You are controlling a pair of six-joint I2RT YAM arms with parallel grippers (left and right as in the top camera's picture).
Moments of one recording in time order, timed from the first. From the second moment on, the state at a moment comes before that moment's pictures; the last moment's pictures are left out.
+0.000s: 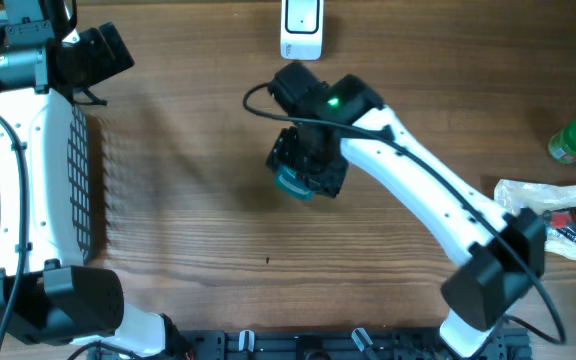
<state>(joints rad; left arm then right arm) 0.15 1.71 1.81 -1.03 -0.10 -0.28 0.68 1.86 1.77 -1.32 -0.23 1.10</state>
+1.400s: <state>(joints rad) 0.15 1.71 1.81 -1.13 -0.10 -0.28 0.37 1.85 1.78 -1.40 -1.00 1.01</state>
